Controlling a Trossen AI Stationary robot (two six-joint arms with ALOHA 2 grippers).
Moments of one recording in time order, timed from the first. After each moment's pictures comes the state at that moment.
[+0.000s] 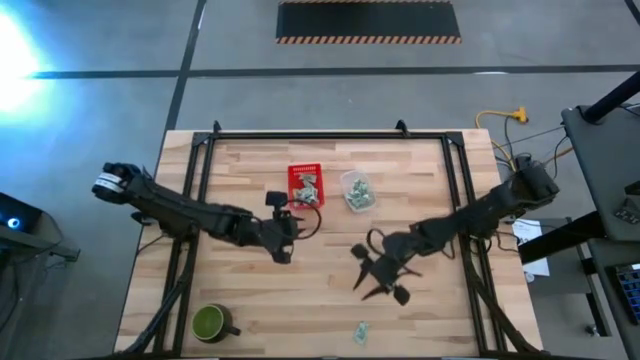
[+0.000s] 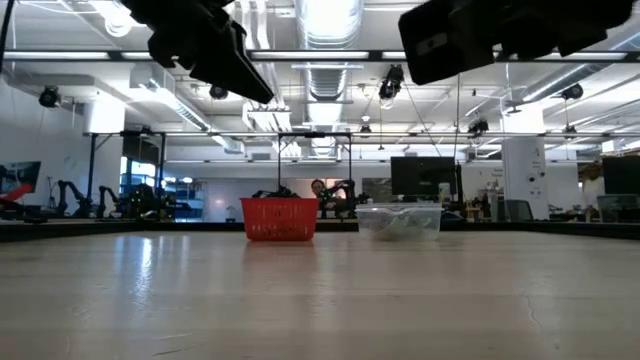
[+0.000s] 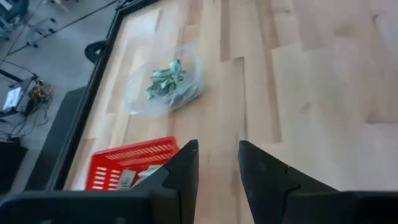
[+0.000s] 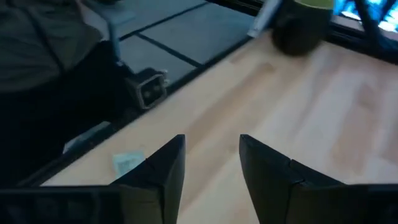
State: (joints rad) left arm -0.29 1.36 0.92 -0.26 -0.56 0.06; right arm 0.34 1.51 0.71 0.35 -0.35 -0.16
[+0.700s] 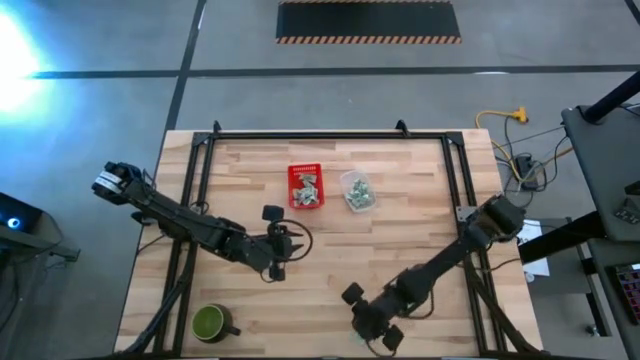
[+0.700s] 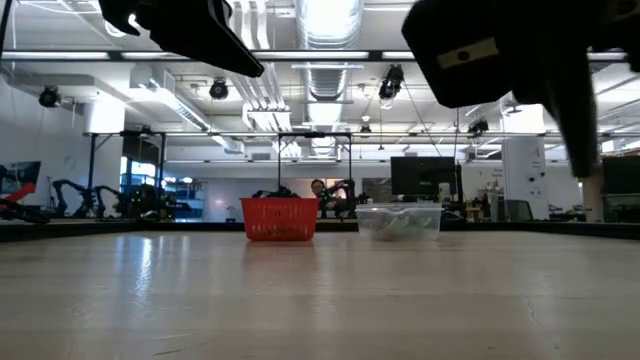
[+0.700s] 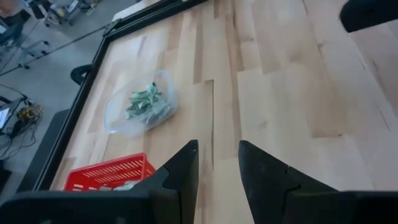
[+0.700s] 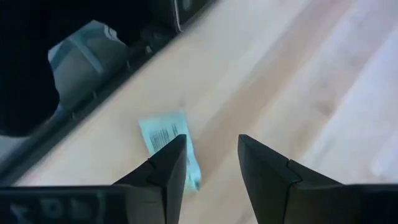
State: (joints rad) left arm -0.44 1.35 0.91 -0.21 -0.62 0.00; right arm 0.63 1.90 1.19 -0.22 -0.03 -0.09
